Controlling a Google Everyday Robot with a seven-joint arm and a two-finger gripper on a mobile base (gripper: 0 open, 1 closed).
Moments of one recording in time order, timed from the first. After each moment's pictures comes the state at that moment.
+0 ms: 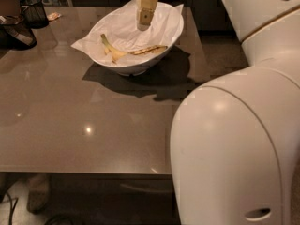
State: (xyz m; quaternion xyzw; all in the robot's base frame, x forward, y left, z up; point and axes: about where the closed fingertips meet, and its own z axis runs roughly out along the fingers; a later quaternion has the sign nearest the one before) arm 0.678 0.012 1.032 -0.74 0.63 -0.01 0.25
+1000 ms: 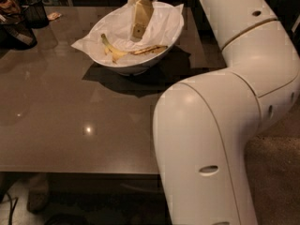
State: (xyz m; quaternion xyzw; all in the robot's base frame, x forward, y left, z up) arm 0.698 0.025 0.978 -0.72 0.65 0.06 0.22
